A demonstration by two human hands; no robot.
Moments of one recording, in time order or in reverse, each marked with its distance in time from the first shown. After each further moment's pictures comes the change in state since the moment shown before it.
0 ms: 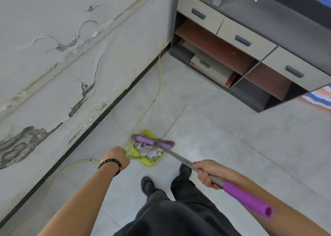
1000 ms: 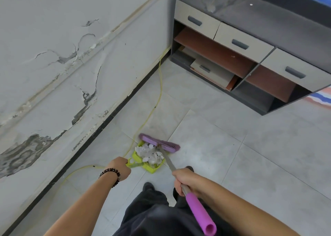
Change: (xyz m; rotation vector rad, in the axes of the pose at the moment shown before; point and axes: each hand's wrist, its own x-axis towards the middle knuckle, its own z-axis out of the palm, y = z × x) left_hand -0.020 0.024 0.015 -0.076 -0.057 -0.010; right_hand 0.007 0.002 0.045 0.084 -0.032 -0.160
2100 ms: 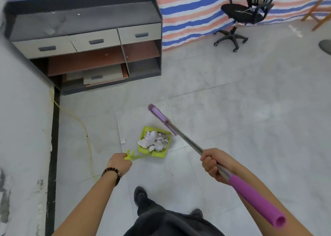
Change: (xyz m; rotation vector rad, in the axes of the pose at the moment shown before) left_hand -0.120 0.023 0.120 0.142 -0.059 0.639; right_hand -0.135 0.380 0.044 1.234 0.151 -0.359
